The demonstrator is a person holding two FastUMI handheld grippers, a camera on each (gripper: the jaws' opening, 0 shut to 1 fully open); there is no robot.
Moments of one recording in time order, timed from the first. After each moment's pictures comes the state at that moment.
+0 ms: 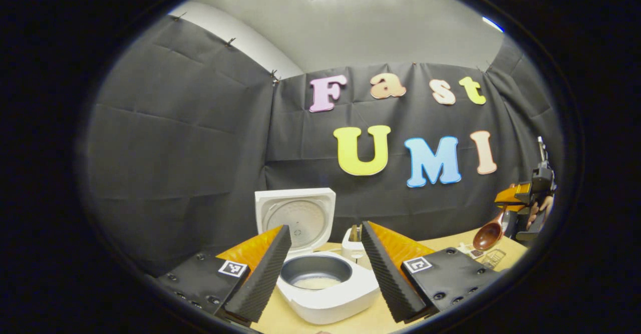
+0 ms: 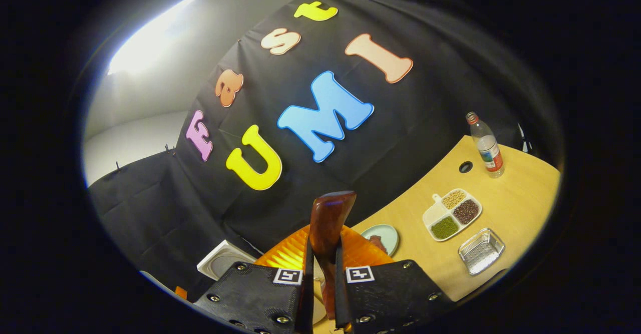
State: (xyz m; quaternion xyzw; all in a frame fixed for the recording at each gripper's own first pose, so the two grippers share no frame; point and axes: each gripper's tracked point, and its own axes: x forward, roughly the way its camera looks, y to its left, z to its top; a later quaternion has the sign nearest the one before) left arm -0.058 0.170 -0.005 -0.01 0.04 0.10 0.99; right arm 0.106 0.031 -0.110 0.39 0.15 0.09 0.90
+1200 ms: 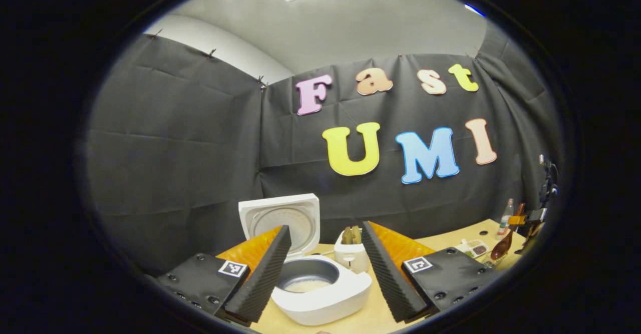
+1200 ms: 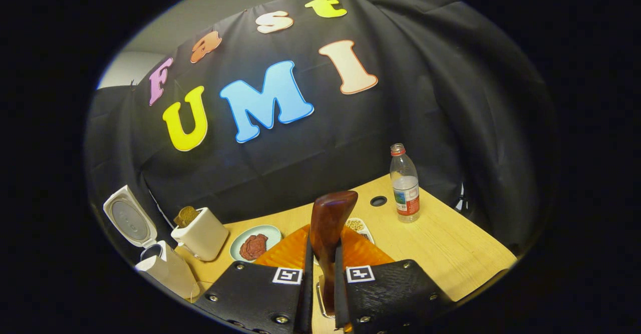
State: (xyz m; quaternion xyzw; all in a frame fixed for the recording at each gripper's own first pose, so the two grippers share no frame) left arm -0.040 0.110 0.014 0.04 0.05 0.11 0.99; right arm 0.117 -0.091 -0.240 0.19 0.21 -0.02 0.96
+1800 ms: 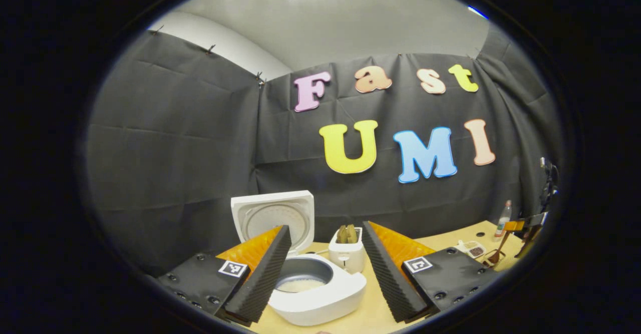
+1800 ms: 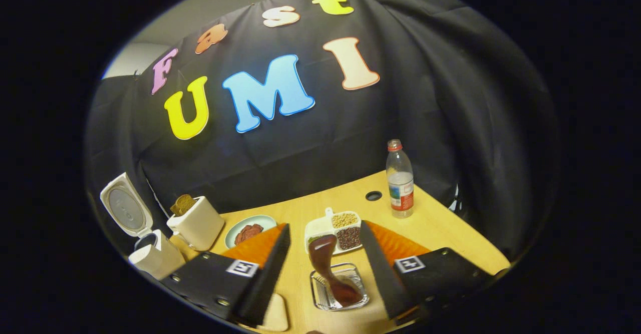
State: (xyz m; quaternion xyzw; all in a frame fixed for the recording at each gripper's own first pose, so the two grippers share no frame) left arm -0.026 0.104 0.001 0.02 0.05 0.10 0.99; right arm 0.100 -0.097 -0.221 0.15 0.21 -0.03 0.97
